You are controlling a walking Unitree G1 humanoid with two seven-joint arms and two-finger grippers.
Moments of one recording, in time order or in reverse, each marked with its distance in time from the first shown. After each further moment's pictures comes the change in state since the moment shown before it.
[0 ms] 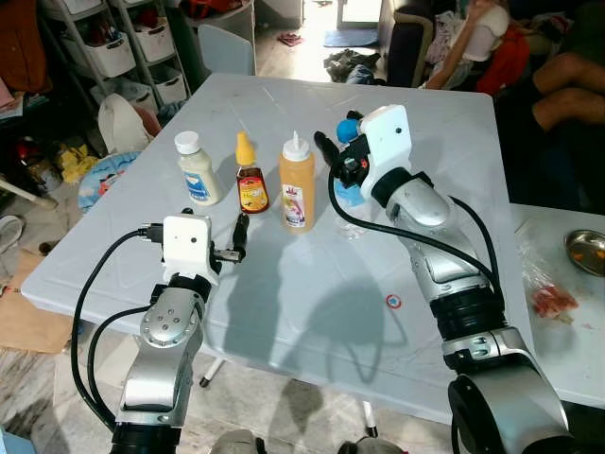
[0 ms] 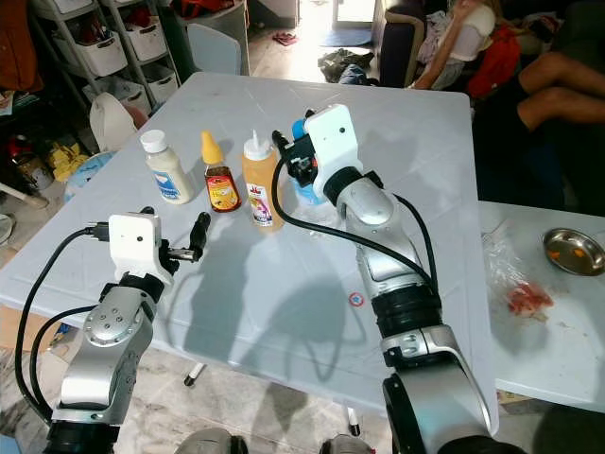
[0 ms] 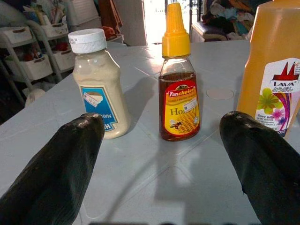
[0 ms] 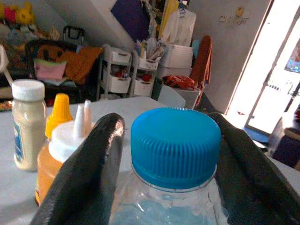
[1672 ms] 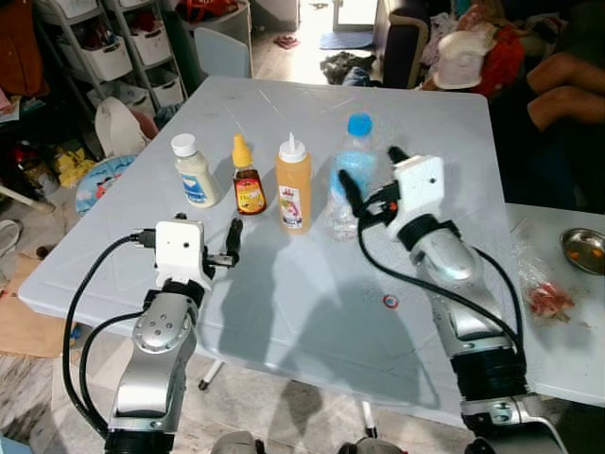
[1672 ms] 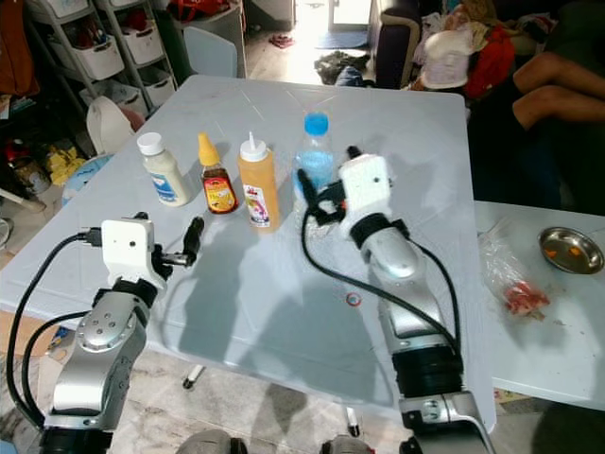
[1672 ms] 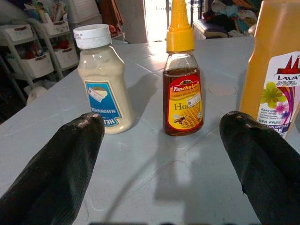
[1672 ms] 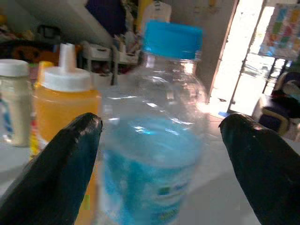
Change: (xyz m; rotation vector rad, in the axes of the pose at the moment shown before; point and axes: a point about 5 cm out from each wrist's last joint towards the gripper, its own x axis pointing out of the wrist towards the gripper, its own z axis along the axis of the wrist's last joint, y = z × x) left arm -0.005 0.007 -0.005 -0.001 0.017 0.012; right arm -0.052 0.004 -0.028 0.070 0.012 -0.097
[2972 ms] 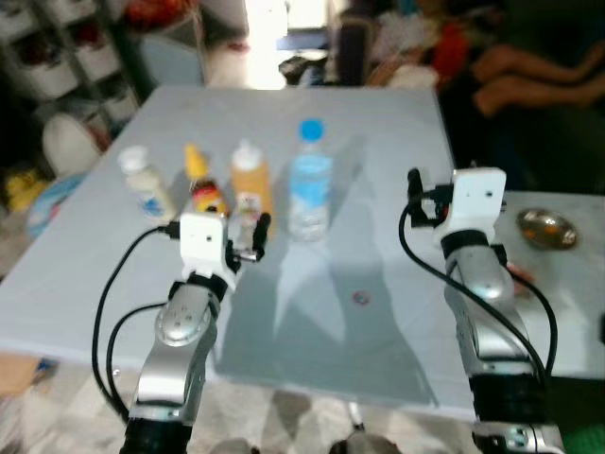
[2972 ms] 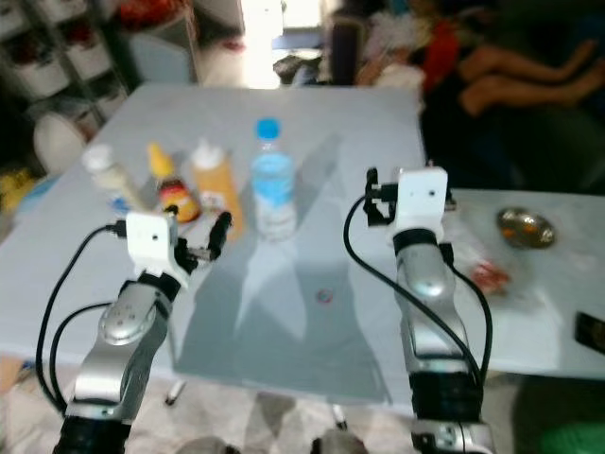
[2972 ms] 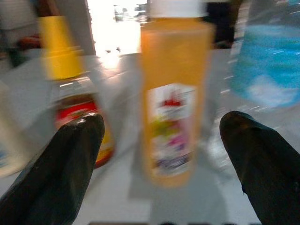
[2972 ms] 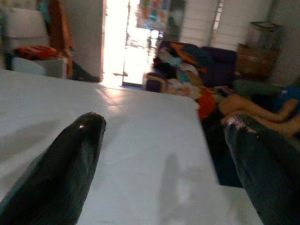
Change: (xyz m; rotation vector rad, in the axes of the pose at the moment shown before) left arm 0.008 -0.022 0.004 -0.067 -0.035 -0.096; right arm -0.035 -0.040 -0.011 -0.046 0.088 -0.450
